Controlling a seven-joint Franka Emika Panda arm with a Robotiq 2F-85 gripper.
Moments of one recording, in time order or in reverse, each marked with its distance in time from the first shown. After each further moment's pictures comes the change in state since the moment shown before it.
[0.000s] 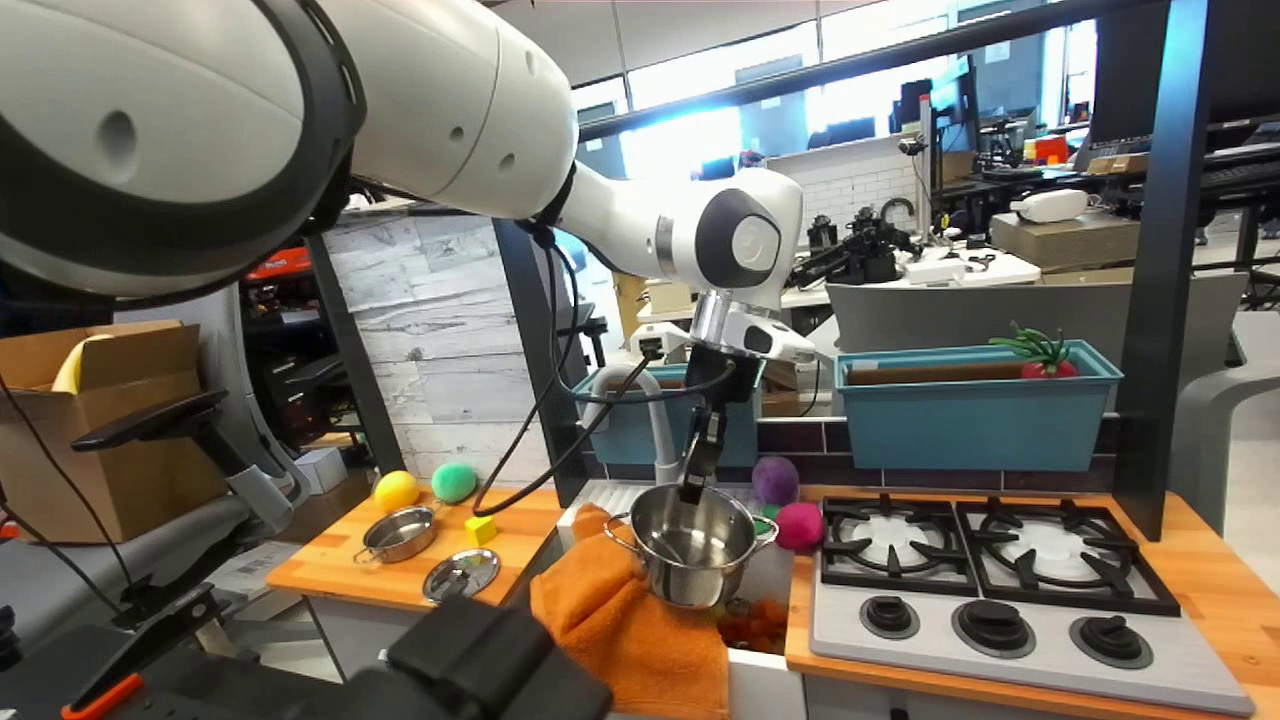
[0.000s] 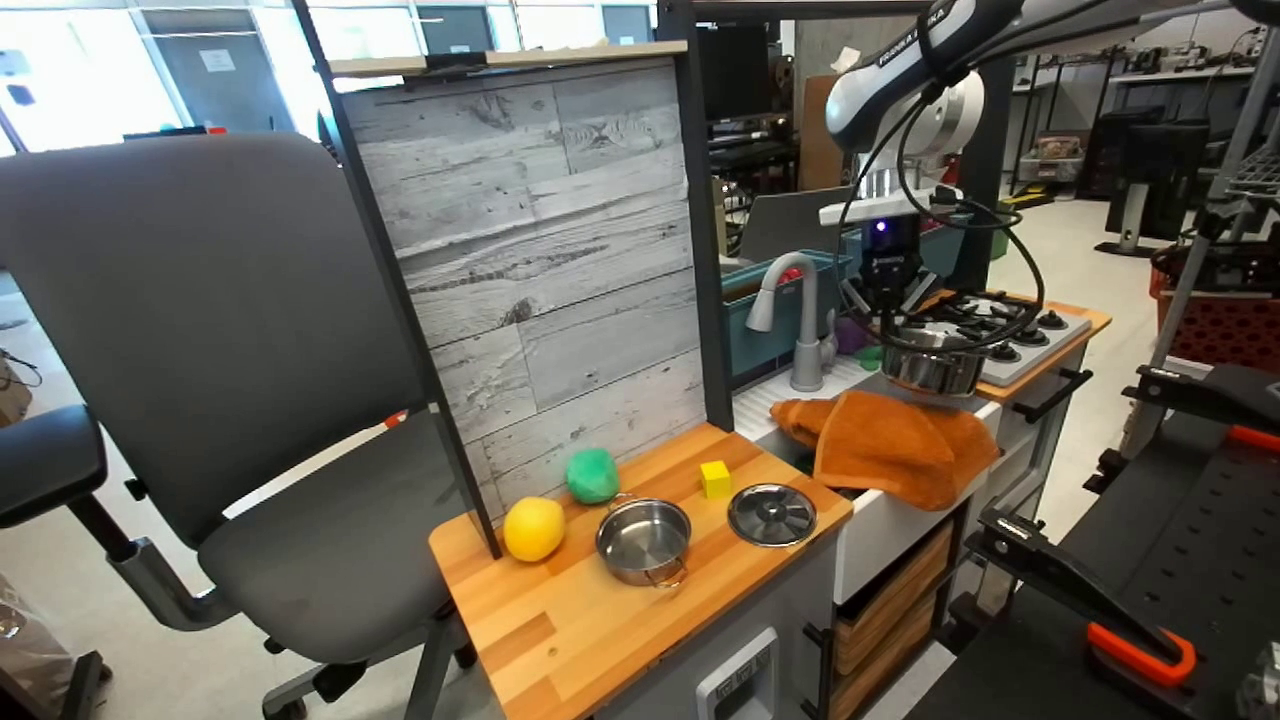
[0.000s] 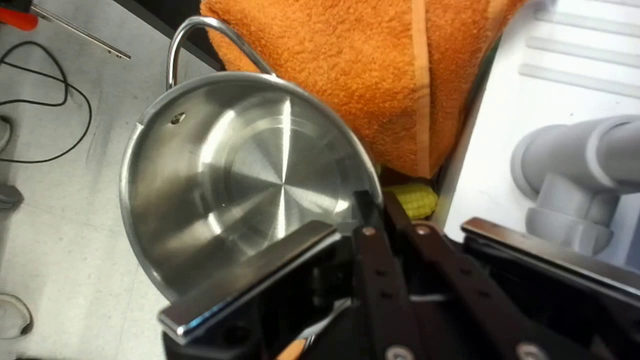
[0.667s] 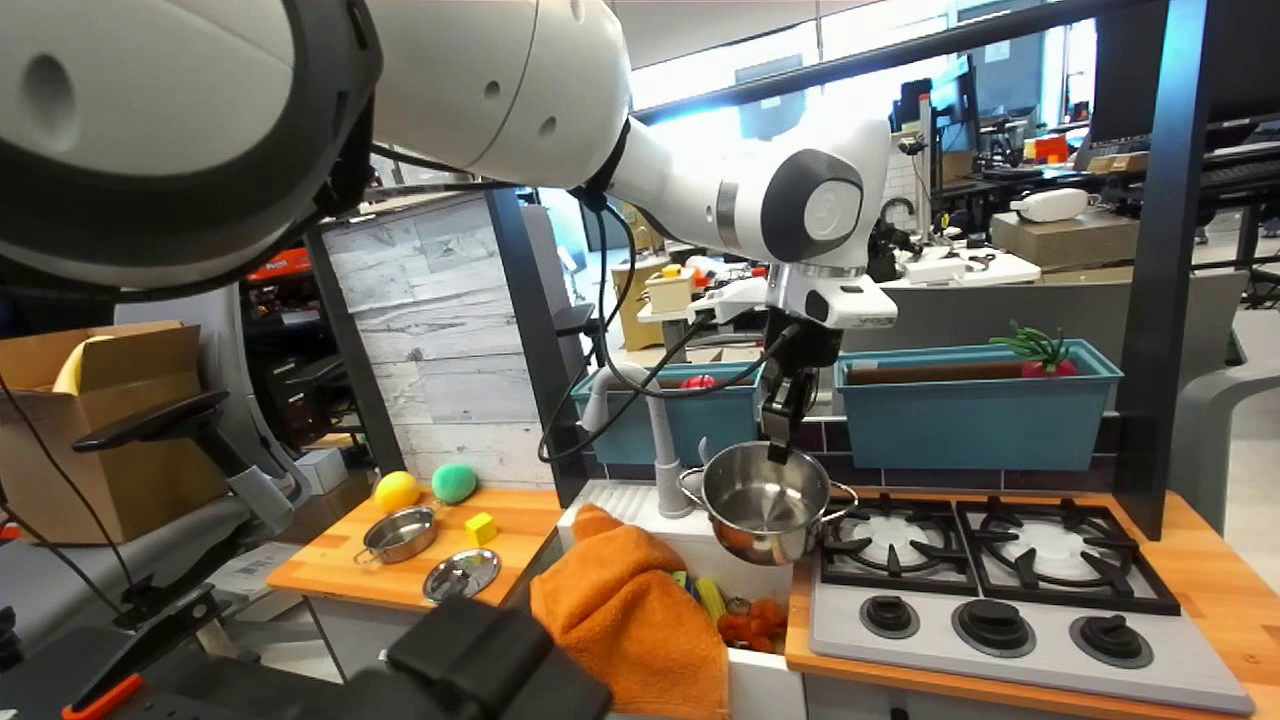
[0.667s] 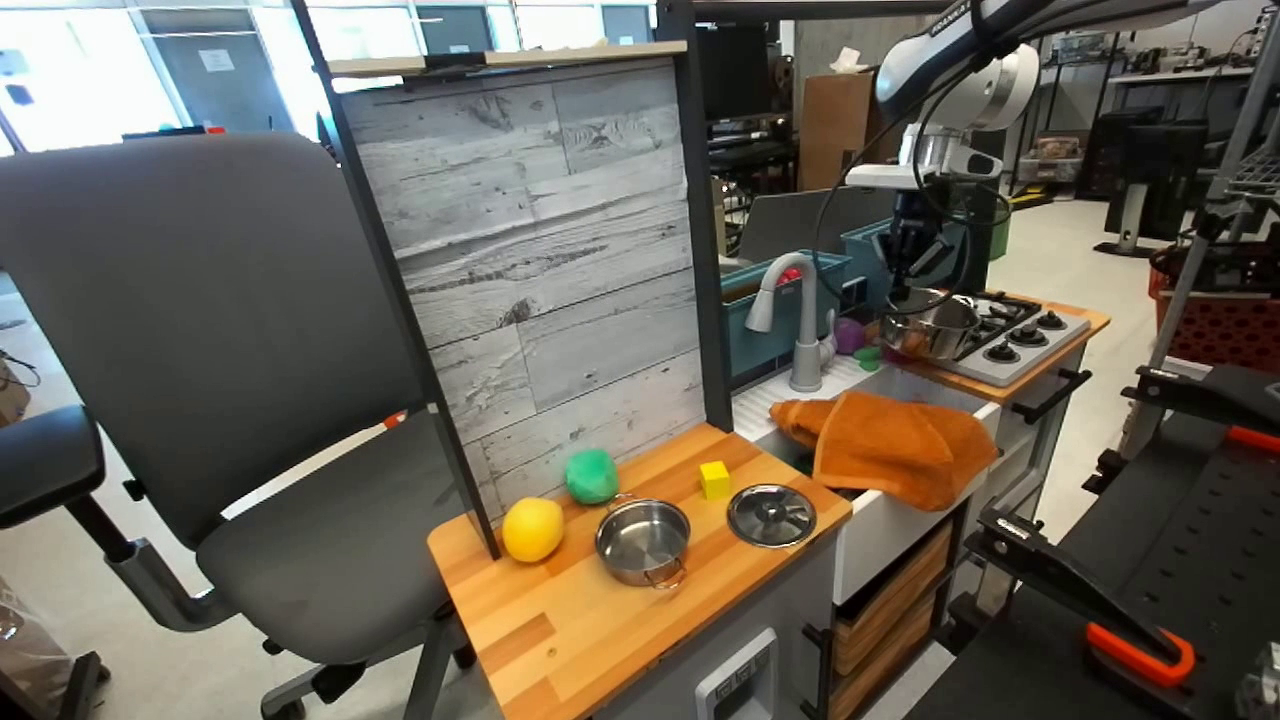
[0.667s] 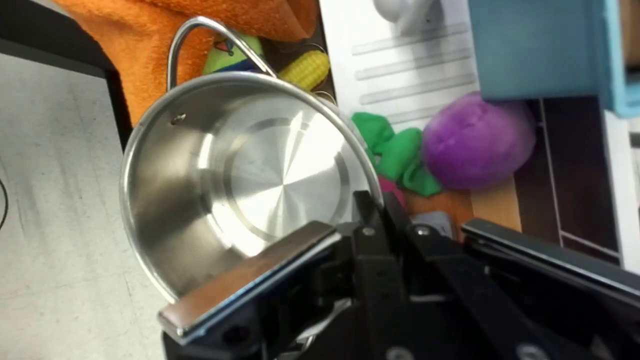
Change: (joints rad) arm -0.100 -0.008 -0.005 0.038 0.052 0.213 0.327
